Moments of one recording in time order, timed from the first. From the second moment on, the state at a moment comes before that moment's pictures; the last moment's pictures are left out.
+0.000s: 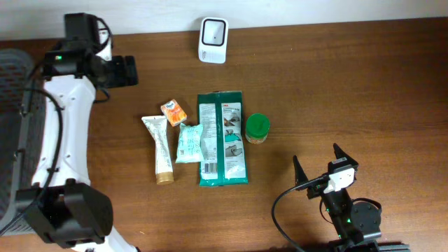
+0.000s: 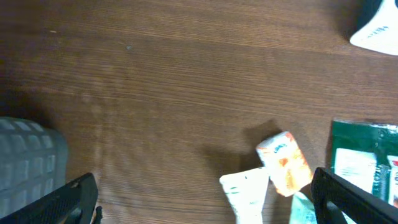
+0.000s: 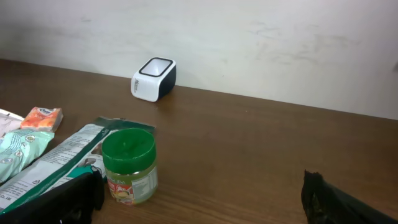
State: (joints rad) left arm 0.05 1.86 1.86 -1.04 -0.04 -0.04; right arm 0.11 0.01 0.01 -0.06 -0.12 -0.05
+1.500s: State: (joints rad) left arm 0.11 1.86 1.86 -1.04 -0.01 0.14; right arm 0.11 0.01 0.01 -0.06 -0.12 -0.06
